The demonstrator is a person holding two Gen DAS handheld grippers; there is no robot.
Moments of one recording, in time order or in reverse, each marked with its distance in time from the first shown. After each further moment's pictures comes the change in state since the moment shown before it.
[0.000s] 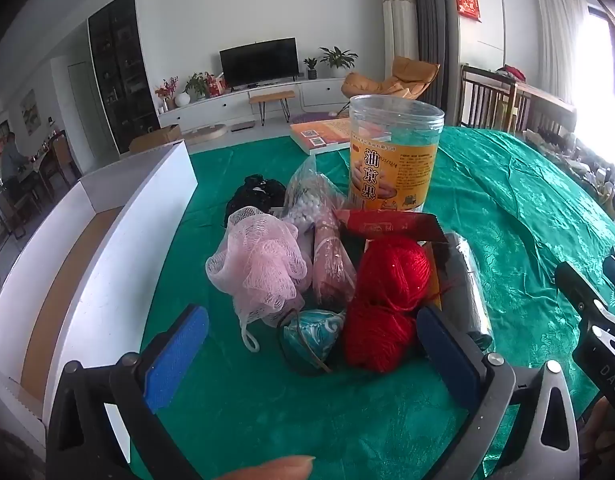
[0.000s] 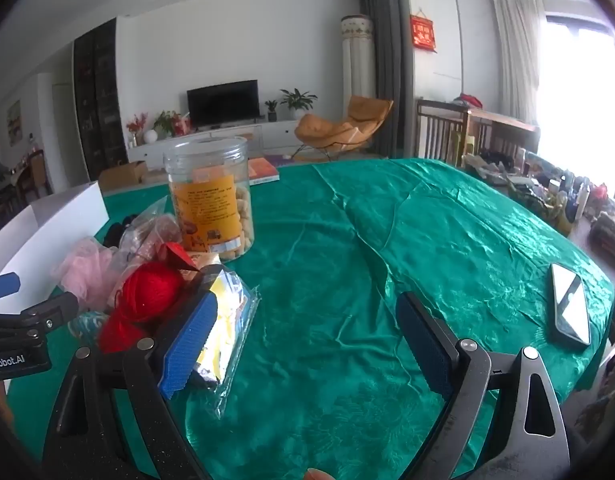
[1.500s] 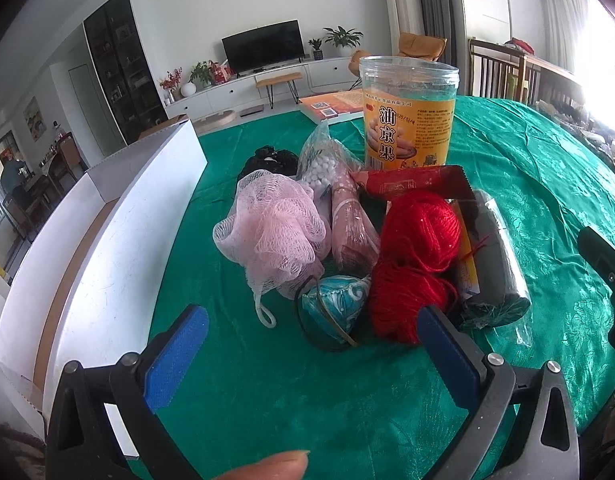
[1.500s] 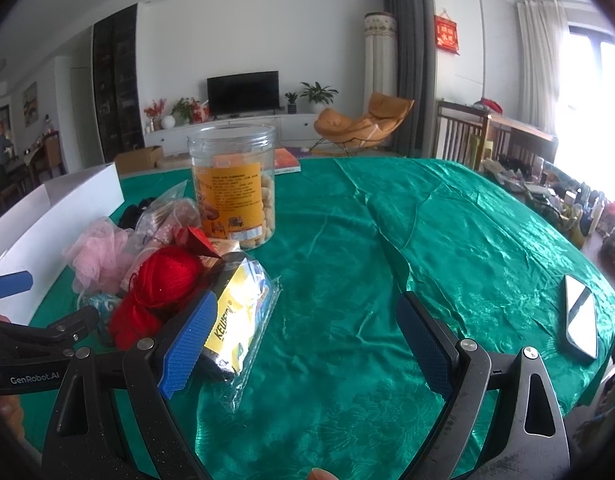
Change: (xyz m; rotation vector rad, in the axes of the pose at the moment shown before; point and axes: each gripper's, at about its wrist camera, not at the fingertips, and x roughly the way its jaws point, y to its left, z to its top) left arm 0.021 0.003 -0.019 0.043 0.090 0.057; right arm 0.006 0.013 -0.004 -0.067 0.025 0.042
